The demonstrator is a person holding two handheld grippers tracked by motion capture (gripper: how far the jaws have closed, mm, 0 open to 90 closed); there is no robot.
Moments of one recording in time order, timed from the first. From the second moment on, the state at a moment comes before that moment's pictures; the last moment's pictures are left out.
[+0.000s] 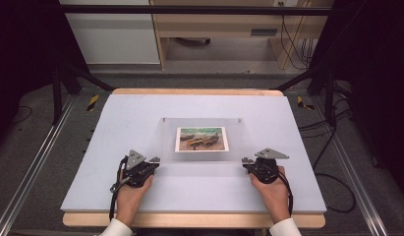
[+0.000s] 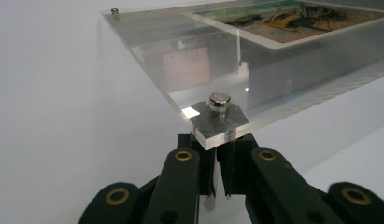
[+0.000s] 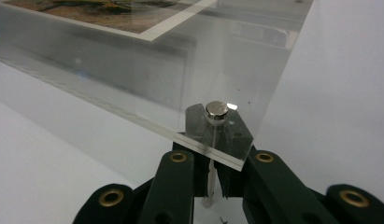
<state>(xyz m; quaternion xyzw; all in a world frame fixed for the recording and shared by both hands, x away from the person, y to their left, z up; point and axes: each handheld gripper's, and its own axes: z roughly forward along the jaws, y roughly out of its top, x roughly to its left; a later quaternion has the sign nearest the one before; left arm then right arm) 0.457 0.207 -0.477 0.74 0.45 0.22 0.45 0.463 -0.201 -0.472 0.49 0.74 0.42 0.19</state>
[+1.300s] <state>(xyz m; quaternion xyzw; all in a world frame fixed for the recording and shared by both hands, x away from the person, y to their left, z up) 0.468 0.227 -0.443 0.73 0.42 0.15 0.52 0.460 -0.219 -0.437 0.48 0.72 0.47 0.20</state>
